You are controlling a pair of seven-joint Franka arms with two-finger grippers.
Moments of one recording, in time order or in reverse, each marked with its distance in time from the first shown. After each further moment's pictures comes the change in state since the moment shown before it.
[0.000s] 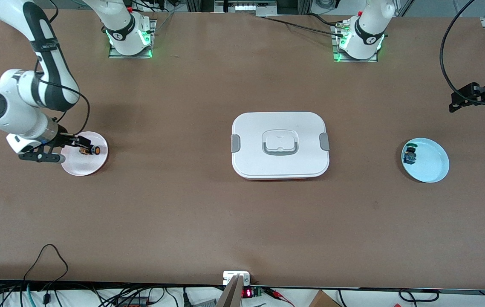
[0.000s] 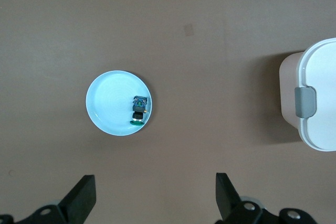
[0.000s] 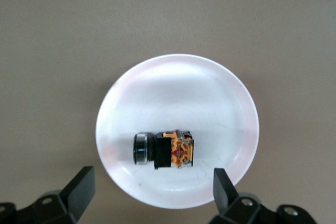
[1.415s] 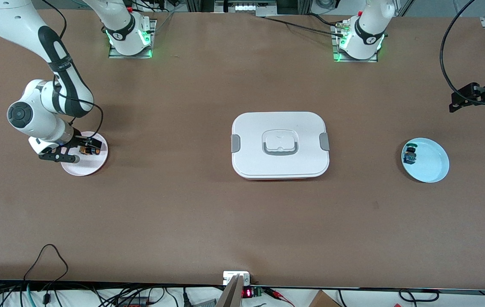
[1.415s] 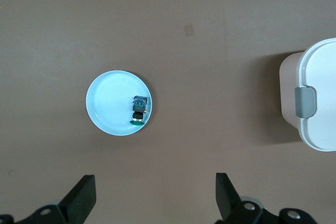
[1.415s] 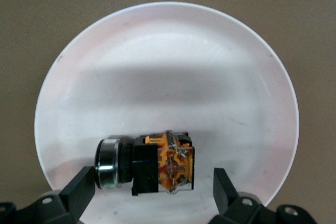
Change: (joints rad) left arm 0.000 0.000 0.000 0.000 0.000 0.000 0.000; right arm -0.019 0.120 0.000 -0.023 0.002 0.103 0.006
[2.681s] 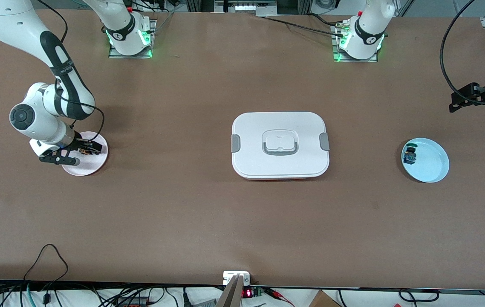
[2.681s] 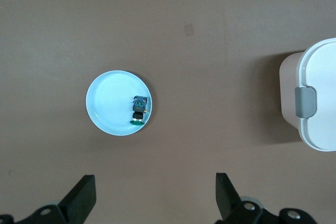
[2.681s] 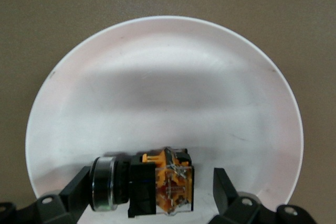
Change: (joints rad) left arm 0.000 0.000 0.000 0.000 0.000 0.000 0.000; right arm -0.003 0.030 0.002 0.011 0.000 0.045 0.001
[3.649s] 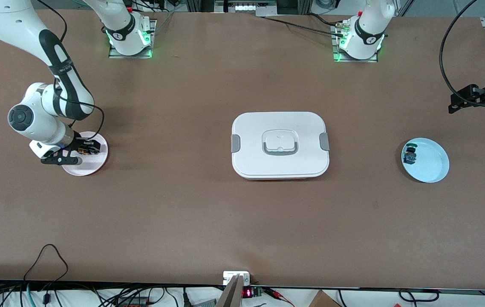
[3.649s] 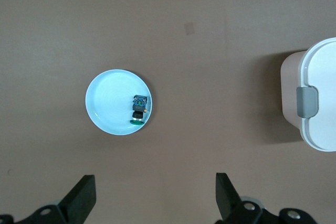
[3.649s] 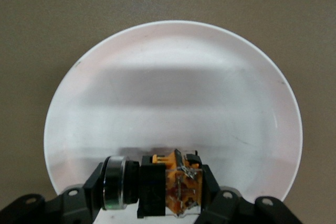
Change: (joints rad) left arm 0.002 0.008 0.000 0.000 0.000 0.000 0.000; right arm 0.000 -0.027 0.006 0.018 0.000 -0.077 -0.113
